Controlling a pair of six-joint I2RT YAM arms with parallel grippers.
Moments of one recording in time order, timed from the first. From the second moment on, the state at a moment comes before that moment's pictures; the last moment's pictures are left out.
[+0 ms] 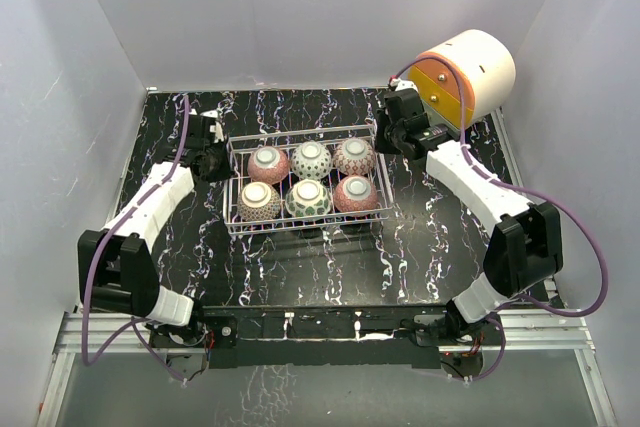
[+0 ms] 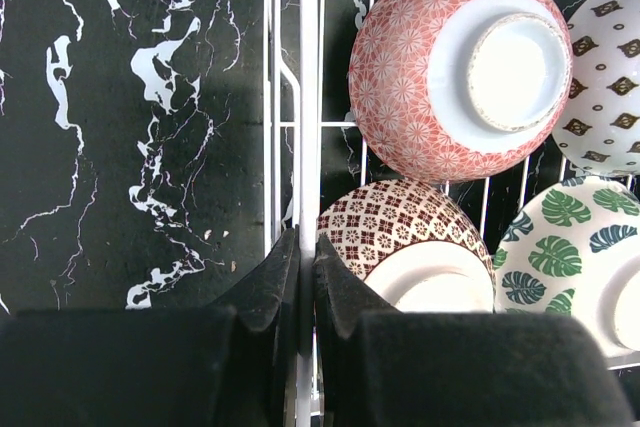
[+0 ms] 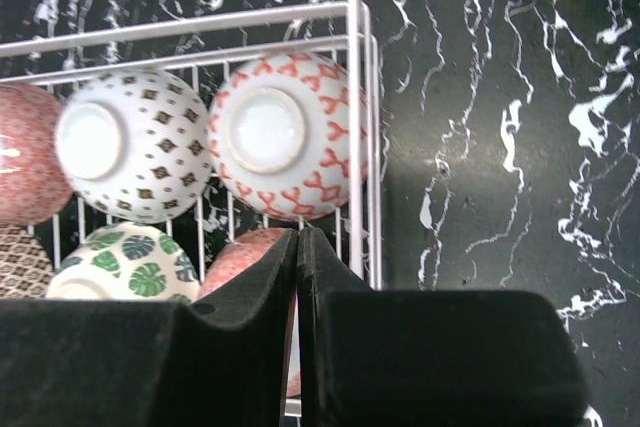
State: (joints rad) left arm -0.19 1.43 1.10 -0.57 -0.03 -0.32; right arm 0.40 1.57 1.33 -0.47 0.12 0.39
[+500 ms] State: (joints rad) left arm -0.19 1.46 1.13 -0.57 -0.03 -0.31; right arm 0.40 1.59 1.36 -0.46 0.17 0.39
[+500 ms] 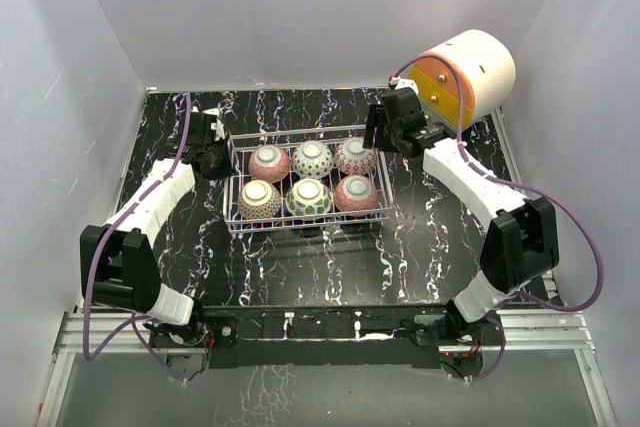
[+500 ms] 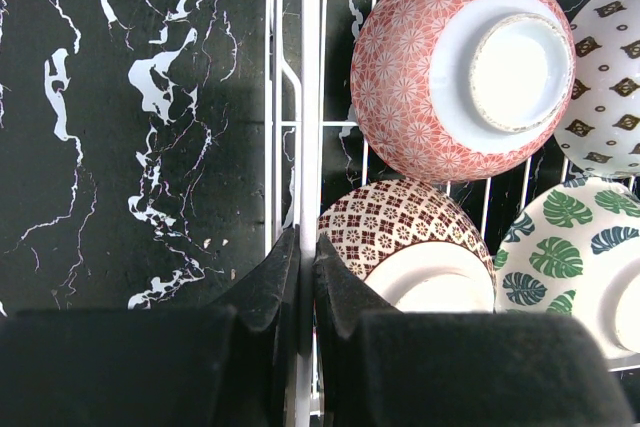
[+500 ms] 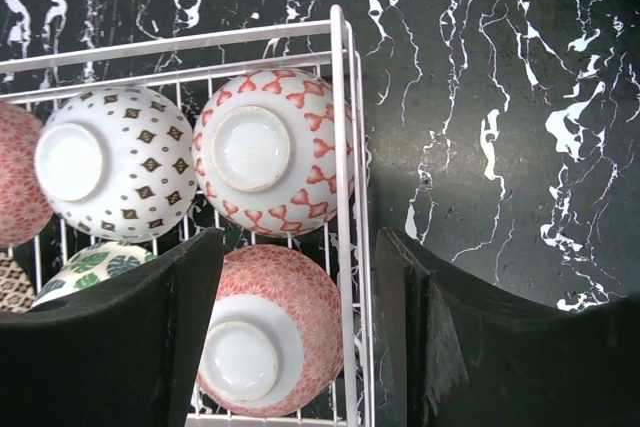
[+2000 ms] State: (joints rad) left arm -0.18 1.59 1.30 -0.62 -0.04 -0.29; right arm 0.40 1.82 1.60 -0.67 0.23 0.29
